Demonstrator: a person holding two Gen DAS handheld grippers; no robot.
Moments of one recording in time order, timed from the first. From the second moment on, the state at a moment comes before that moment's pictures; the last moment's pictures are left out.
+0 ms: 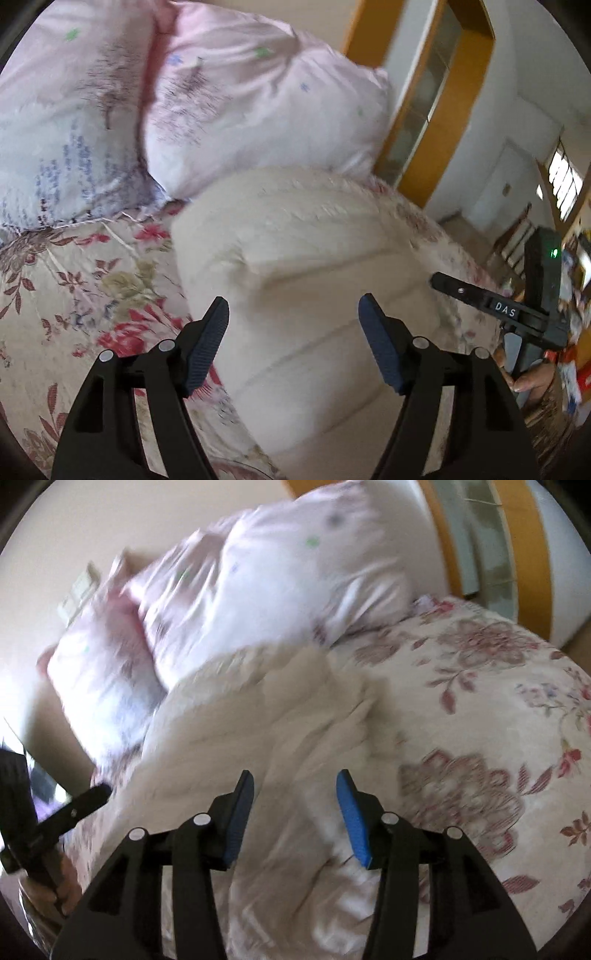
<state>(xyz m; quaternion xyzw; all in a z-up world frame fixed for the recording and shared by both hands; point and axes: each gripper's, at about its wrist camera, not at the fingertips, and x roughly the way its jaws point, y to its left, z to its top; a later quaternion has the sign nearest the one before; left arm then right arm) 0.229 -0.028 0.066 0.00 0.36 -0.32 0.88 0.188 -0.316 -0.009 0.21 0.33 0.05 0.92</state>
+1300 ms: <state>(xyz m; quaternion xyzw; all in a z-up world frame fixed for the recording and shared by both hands) 0.260 -0.001 0.028 -0.09 0.41 -0.29 0.86 0.246 -0.374 -0.060 0.33 0.46 0.13 0.81</state>
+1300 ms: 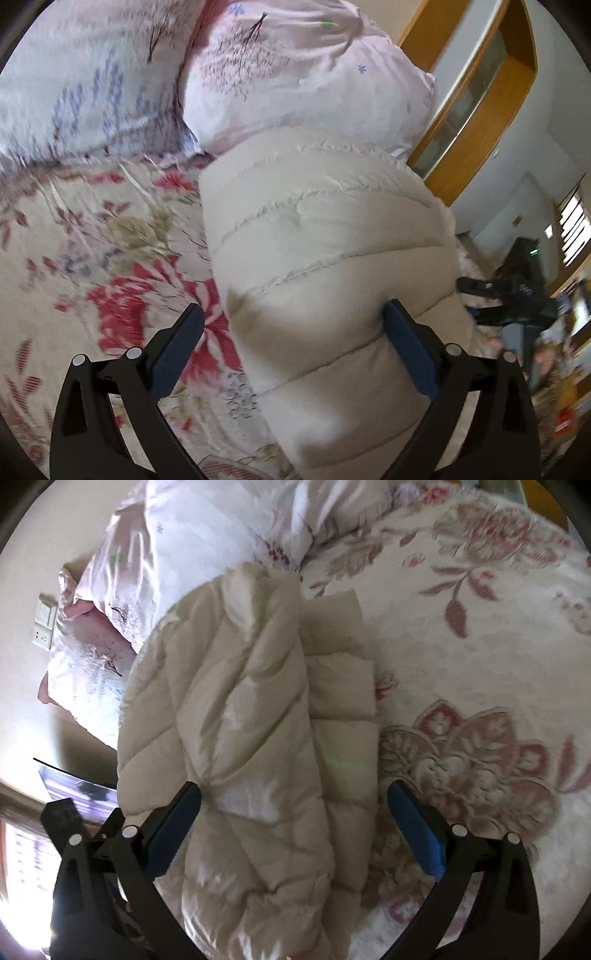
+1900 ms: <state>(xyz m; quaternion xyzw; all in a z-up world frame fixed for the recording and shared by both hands) 0.300 0.007 -0.013 -0.26 0.47 -0.36 0.76 0.292 -0.341 -0.074 0.34 0.49 0.26 0.76</state>
